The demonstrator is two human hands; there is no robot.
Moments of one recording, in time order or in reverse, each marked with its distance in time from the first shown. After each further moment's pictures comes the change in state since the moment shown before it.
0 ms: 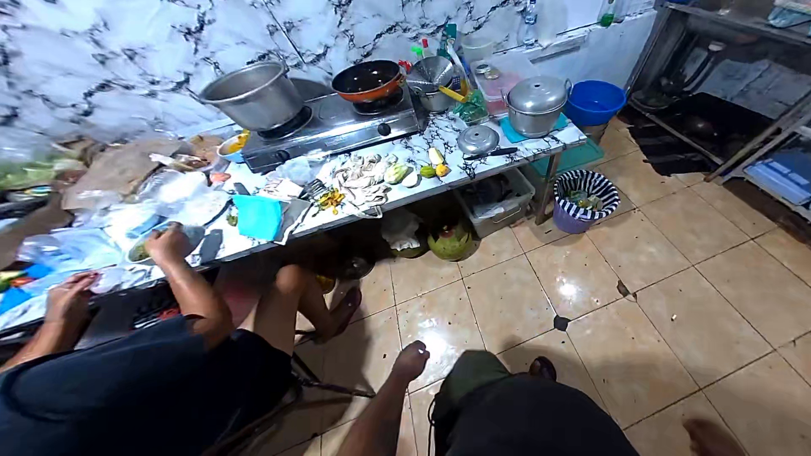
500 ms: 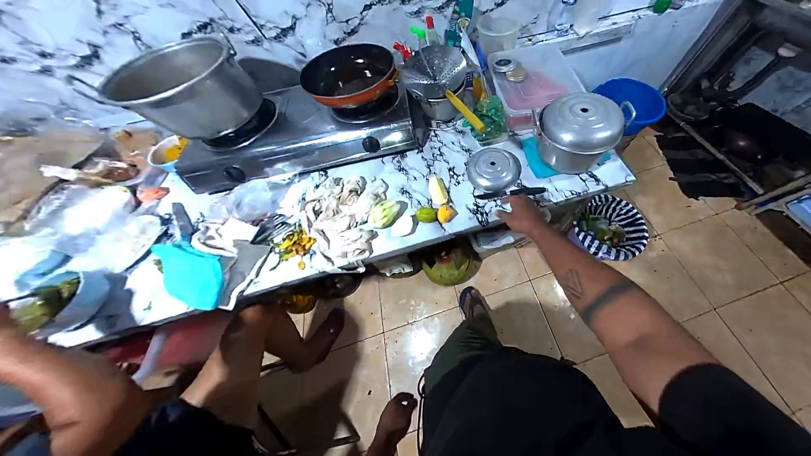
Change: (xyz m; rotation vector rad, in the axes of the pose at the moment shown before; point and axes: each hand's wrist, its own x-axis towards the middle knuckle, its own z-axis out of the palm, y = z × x) left_hand 0.099 0.030 -0.077 -0.382 -0.021 -0.209; right_hand 0.121 -0.741 0.054 -0.287 -0.093 -0.844
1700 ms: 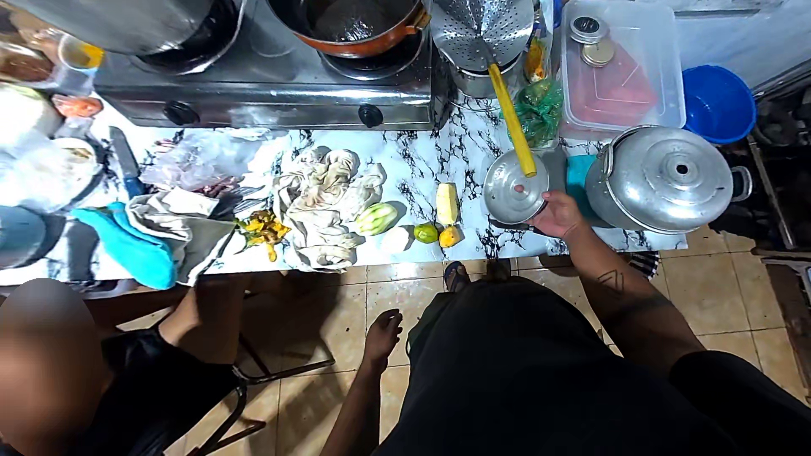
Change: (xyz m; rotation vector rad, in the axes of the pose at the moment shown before) left_hand 0.028 0.195 -0.072 -0.637 0.221 -0.084; right_hand 0.155 0.027 -0.034 1.422 -0.451 0.267
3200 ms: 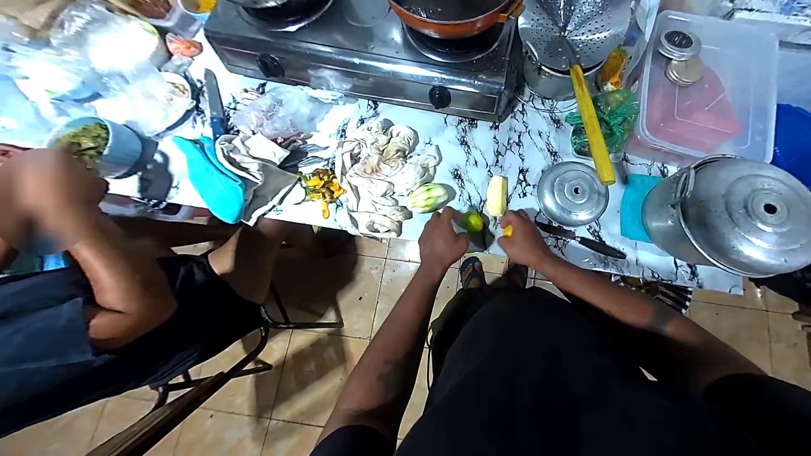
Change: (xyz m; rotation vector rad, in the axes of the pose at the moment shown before) left_hand -0.013 0.197 0.012 0.611 0.135 0.420; right_hand 0.006 0.092 0.140 -1.576 -0.025 0.038
